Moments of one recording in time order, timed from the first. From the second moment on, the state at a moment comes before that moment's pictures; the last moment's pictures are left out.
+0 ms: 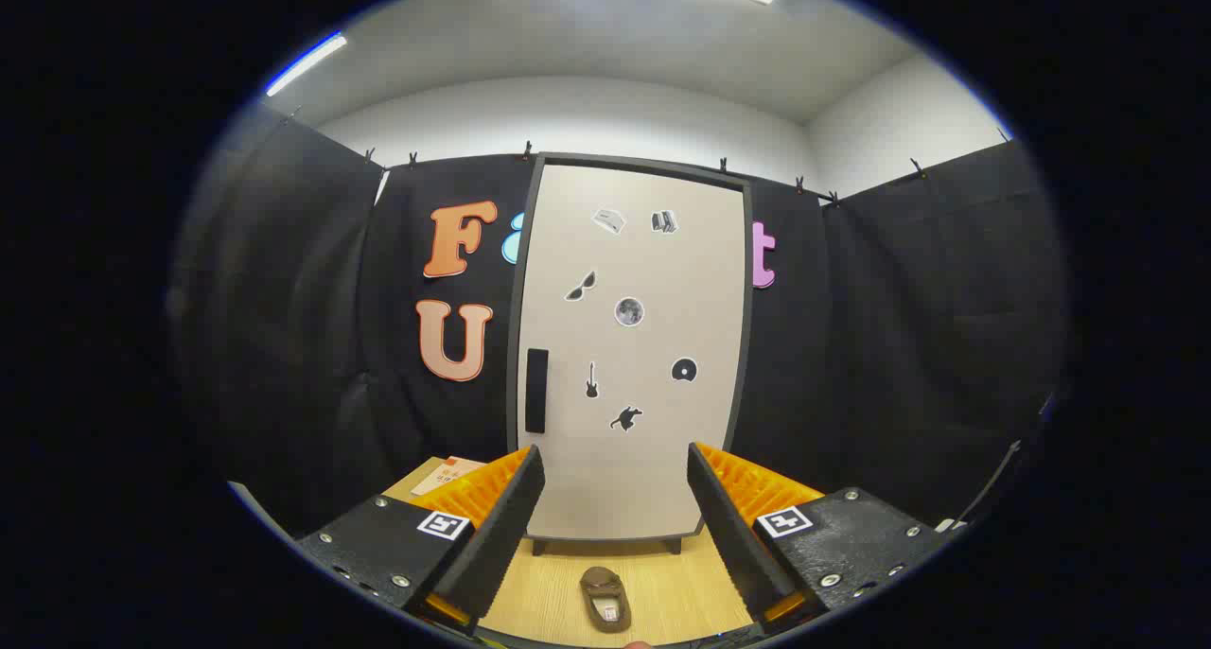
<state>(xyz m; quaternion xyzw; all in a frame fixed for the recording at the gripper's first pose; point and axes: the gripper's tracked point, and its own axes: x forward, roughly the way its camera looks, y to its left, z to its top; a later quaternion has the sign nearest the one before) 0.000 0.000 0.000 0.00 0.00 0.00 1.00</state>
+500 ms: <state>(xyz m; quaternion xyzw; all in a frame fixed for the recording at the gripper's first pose) 0.009 -0.009 -0.004 0.00 0.01 0.00 1.00</state>
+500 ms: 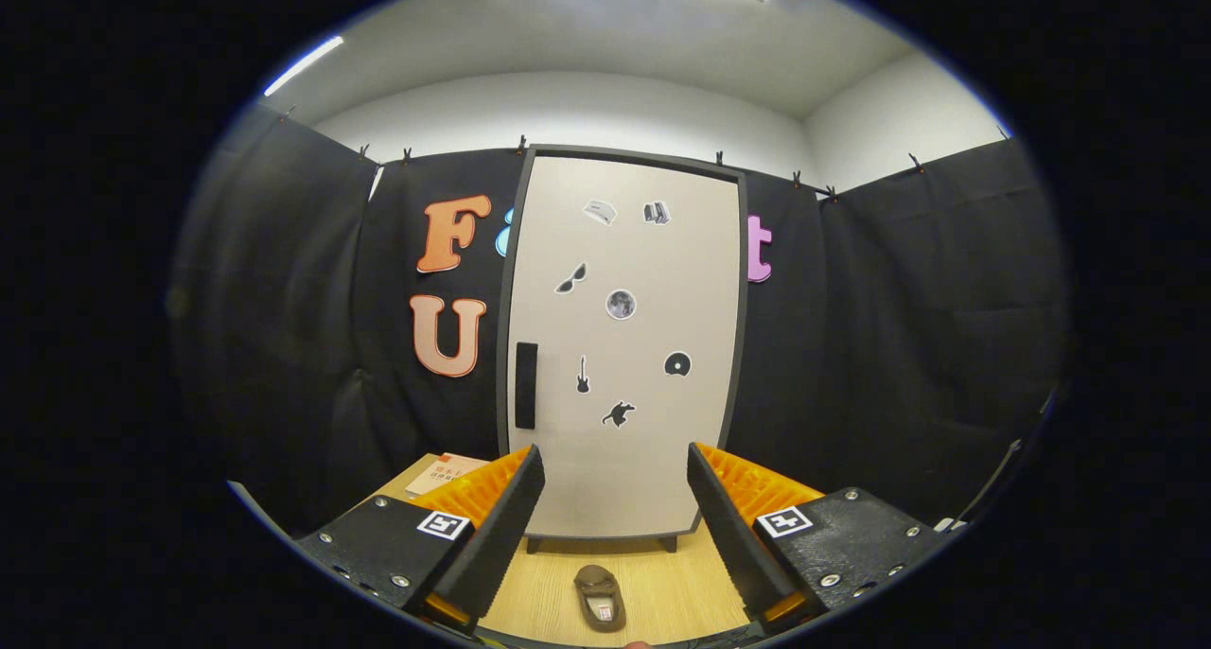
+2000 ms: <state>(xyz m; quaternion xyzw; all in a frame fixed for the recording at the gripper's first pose) 0.149 0.102 -0.017 0.01 0.01 0.07 1.00</state>
